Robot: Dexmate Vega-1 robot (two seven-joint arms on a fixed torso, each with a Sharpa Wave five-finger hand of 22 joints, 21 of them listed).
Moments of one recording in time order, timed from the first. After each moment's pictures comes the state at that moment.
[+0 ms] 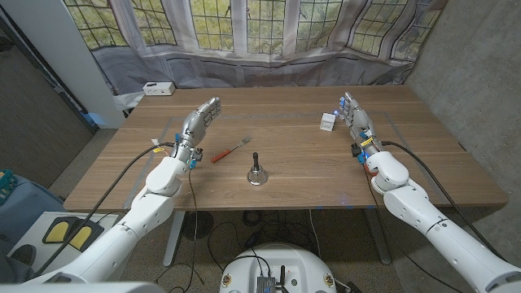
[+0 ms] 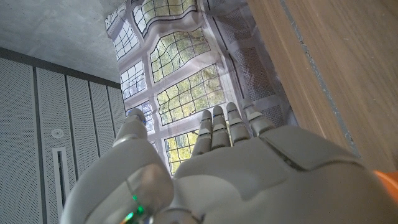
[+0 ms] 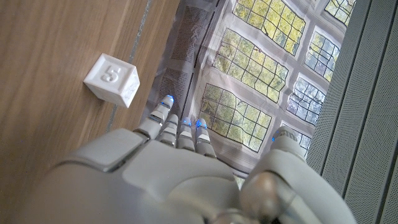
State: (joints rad) left arm 1.02 0.59 0.32 -1.47 -0.53 -0.55 -0.02; left_hand 0.33 0.12 0.29 -0.17 0.19 0.22 0.11 0.22 0.18 0.21 0.08 0.25 0.19 0.18 0.10 0.21 0.18 0.12 0.13 0.22 0.18; right arm -1.02 -0.58 -0.33 -1.58 0.54 0.33 -0.13; right_hand 0.21 0.04 0.20 -0.13 0.19 0.12 0.09 0.19 0.18 0.06 0.12 0.20 0.18 0.01 0.09 0.22 0.21 0.23 0.01 0.21 0.17
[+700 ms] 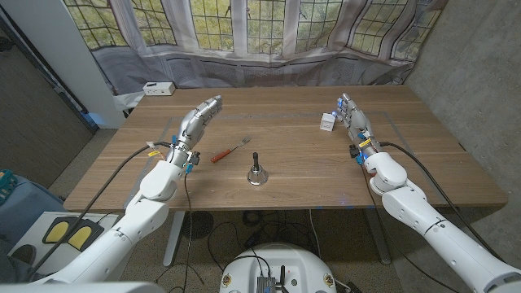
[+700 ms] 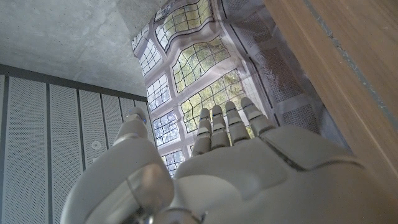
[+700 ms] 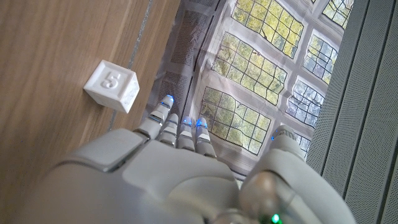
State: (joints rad) left arm 1.04 0.60 0.31 -1.46 -0.47 -0.71 -0.07; left_hand 0.36 0.10 0.30 -0.17 0.19 0.25 0.10 0.22 0.18 0.22 0.07 0.25 0.19 0.20 0.09 0.20 0.18 0.13 0.14 0.22 0.18; right arm -1.02 -0.58 -0.34 -1.58 0.53 0.33 -0.13; right_hand 0.22 0.04 0.20 -0.13 0.19 0.12 0.09 0.19 0.18 0.06 0.12 0.20 0.19 0.03 0.09 0.22 0.21 0.24 0.02 0.21 0.17
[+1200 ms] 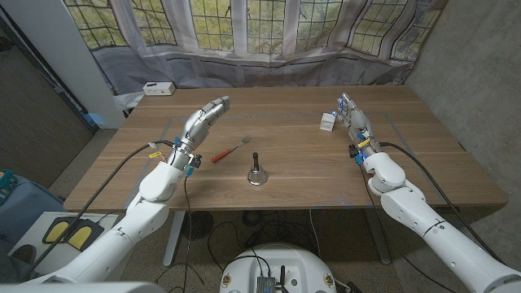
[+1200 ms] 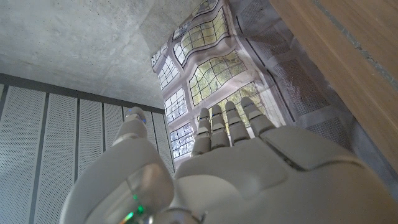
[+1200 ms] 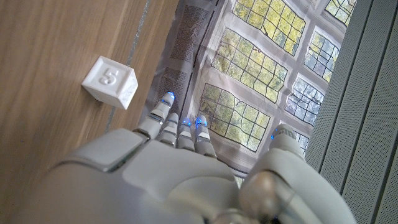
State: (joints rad) left arm 1.01 0.60 0.34 -1.41 -0.47 -0.82 -0.18; left_hand 0.35 0.07 0.29 -0.17 0.19 0.26 0.09 0.22 0.18 0.23 0.07 0.25 0.19 0.20 0.09 0.20 0.18 0.13 0.14 0.22 0.18; right arm -1.03 -0.57 -0.33 -1.61 0.51 0.32 -0.17; right_hand 0.23 0.04 0.20 -0.13 0.19 0.15 0.12 0.20 0.18 0.06 0.13 0.20 0.19 0.03 0.10 0.22 0.21 0.26 0.01 0.21 0.17
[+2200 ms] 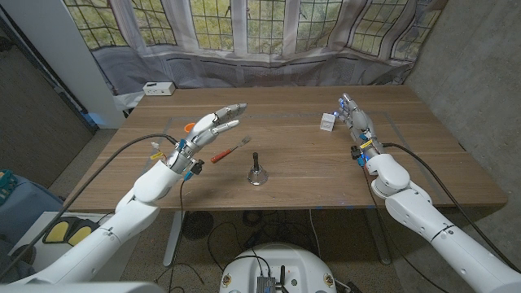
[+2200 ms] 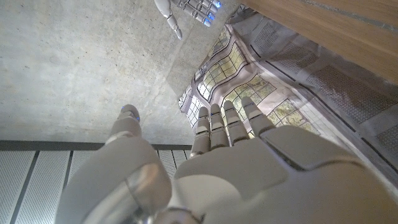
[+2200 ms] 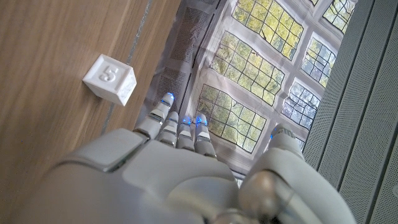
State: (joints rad) left arm 1.07 0.69 0.29 -1.52 -0.16 -0.89 -0.13; left_hand 0.43 0.05 0.31 -0.18 0.19 0.29 0.08 0.21 0.18 0.26 0.04 0.24 0.19 0.22 0.05 0.20 0.18 0.14 0.15 0.21 0.18; right arm -1.08 -0.61 -0.31 -1.69 0.49 0.29 -0.20; right_hand 0.23 0.05 0.20 -0.13 0.18 0.16 0.12 0.20 0.18 0.07 0.14 0.20 0.19 0.05 0.11 0.22 0.21 0.27 0.02 0.21 0.17
